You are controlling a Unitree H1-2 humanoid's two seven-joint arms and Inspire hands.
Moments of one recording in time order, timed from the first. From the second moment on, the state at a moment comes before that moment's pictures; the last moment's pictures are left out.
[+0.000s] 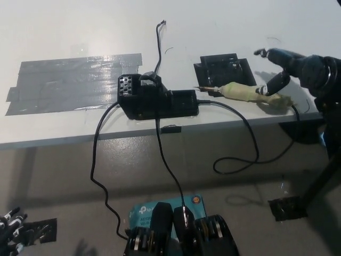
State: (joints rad) left_arm -0.05 0.41 0.28 0.28 -0.31 0.44 -0.24; right_arm -1.04 -0.45 0.56 0.63 -0.47 0.42 0.51
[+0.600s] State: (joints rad) left_arm -0.06 0.40 0.23 0.26 -0.31 0.44 -0.24; right_arm -1.03 -0.37 0.55 0.67 -0.51 0.42 0.48
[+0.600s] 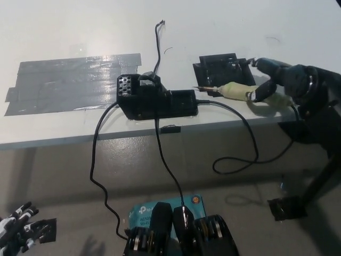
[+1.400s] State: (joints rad) left_arm -0.07 0.40 0.20 0.23 -0.30 0.44 -0.24; right_arm -1.00 -0.36 0.54 0.80 -0.54 0.37 0.46
